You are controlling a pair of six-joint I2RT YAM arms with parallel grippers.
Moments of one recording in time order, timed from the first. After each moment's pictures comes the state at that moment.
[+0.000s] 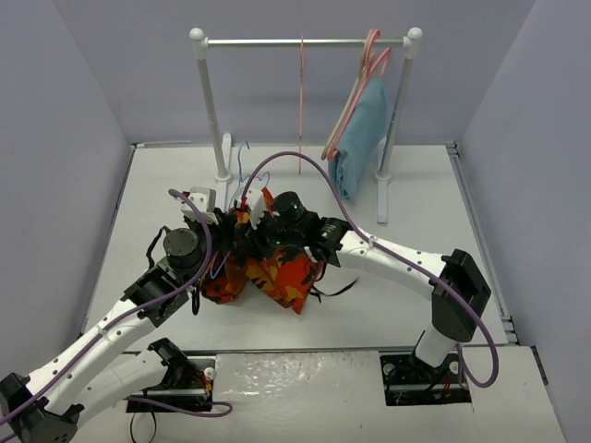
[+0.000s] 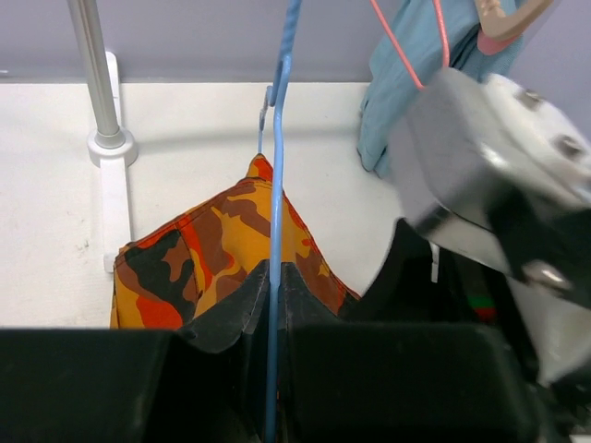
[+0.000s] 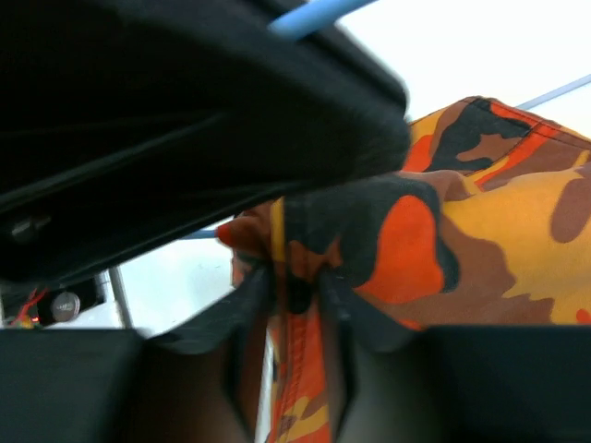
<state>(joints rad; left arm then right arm) -0.70 0.79 0.74 -0.05 -0.36 -0.27 0.96 1.65 1.28 -0.09 -0.30 0.03</state>
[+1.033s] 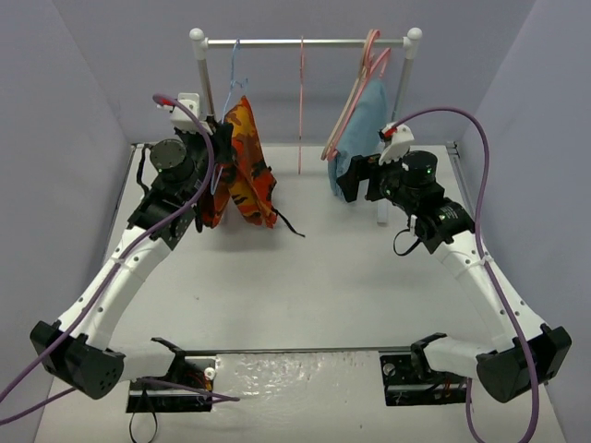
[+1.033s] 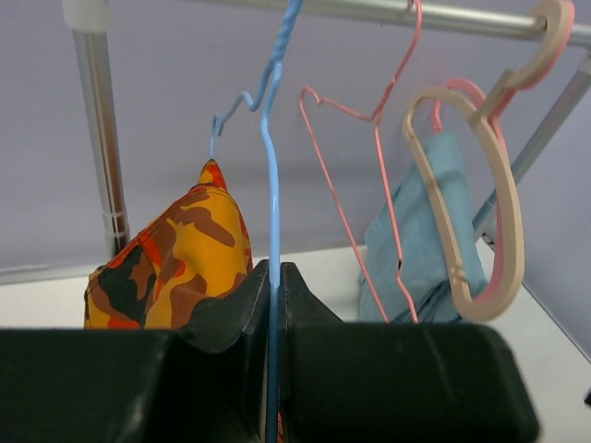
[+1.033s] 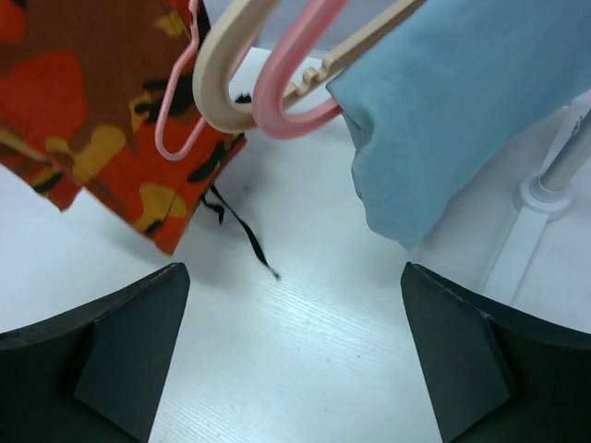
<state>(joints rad) -0.46 1.24 1.34 0.04 -0.14 -0.17 0.39 1.19 1.21 -0.30 -0.12 0.17</state>
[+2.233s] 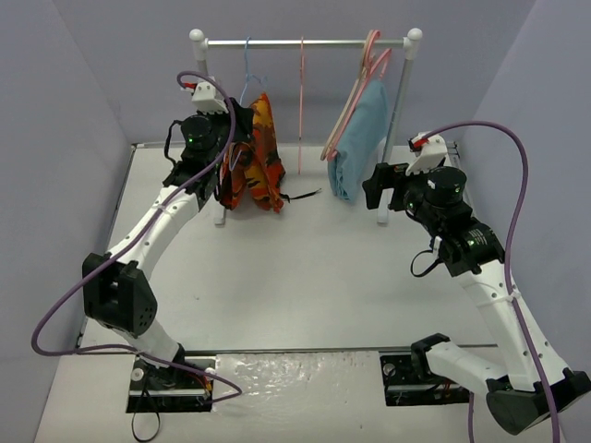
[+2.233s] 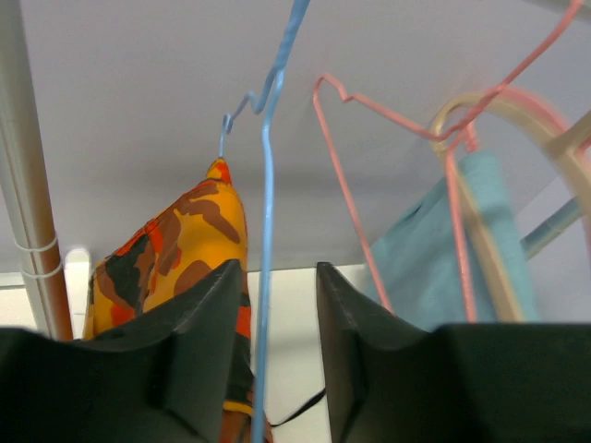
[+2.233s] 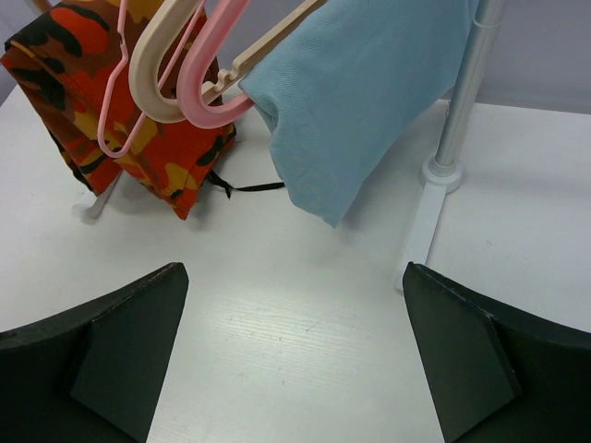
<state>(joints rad) -0.35 1.61 1.48 0.23 -0.04 -0.32 0.36 1.01 1.19 -0.43 0.05 0.15</state>
